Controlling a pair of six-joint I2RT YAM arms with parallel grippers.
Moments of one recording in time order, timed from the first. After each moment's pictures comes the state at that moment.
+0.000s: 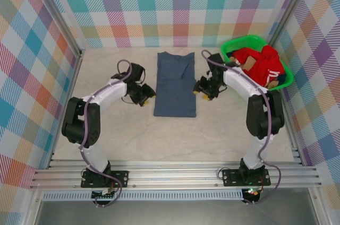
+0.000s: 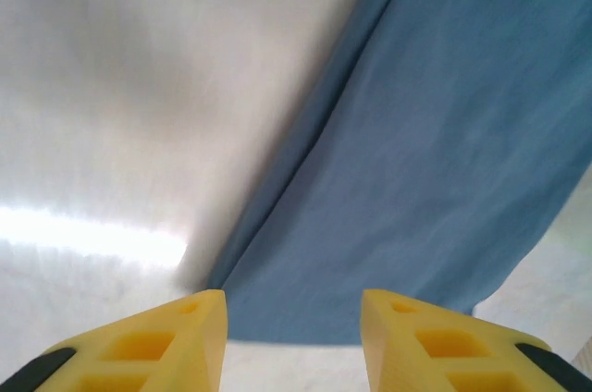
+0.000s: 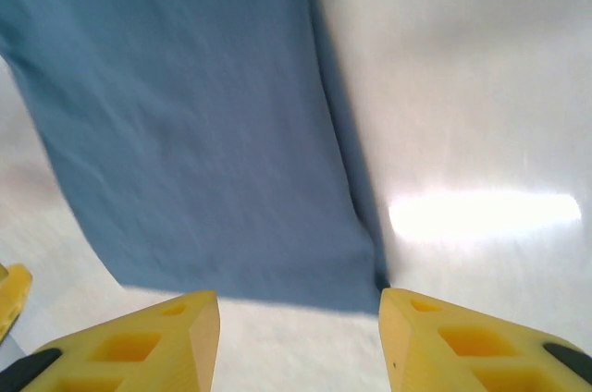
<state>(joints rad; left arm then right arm) -0.37 1.75 1.21 -0.65 0.31 -0.96 0.35 1.82 1.40 -0.90 -0.37 0.71</state>
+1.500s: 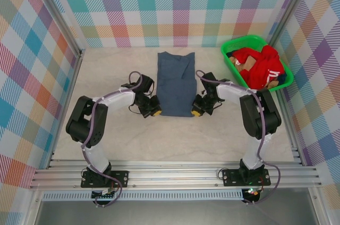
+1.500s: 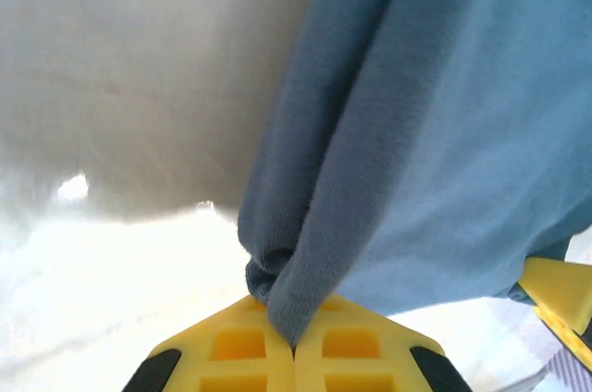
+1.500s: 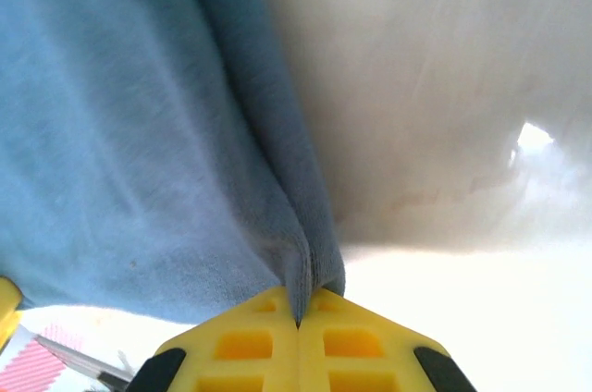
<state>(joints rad) -0.47 1.76 1.12 -0.60 0.41 -0.93 0.43 1.83 1.16 -0.72 -0.47 0.81</state>
